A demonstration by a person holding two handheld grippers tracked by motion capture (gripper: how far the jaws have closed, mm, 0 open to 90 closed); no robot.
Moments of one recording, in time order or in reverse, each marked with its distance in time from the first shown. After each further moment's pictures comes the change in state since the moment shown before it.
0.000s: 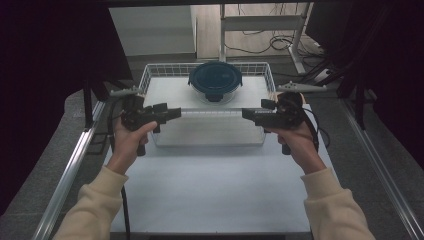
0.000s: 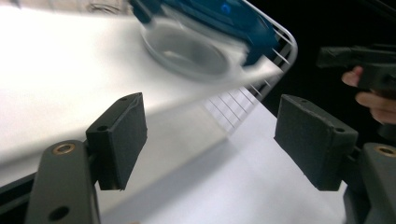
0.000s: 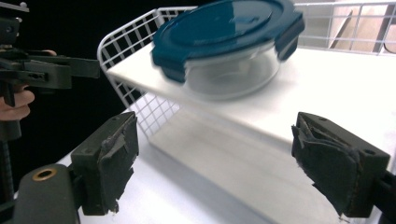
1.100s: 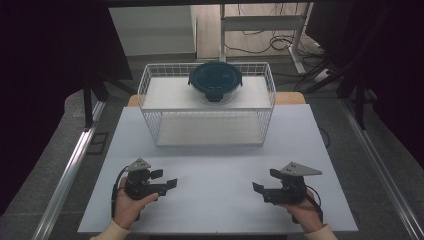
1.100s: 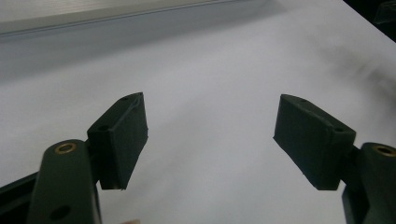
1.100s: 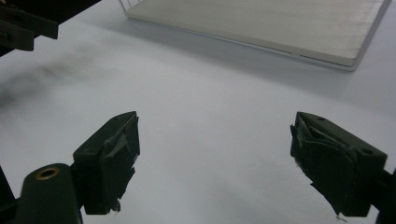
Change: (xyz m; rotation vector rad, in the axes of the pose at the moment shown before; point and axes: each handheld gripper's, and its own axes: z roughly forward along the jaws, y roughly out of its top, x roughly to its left) left arm 0.010 -0.172 0.001 0.224 0.143 0.002; right arm -0.003 -0.195 -0.019 0.145 -0.058 -0.016
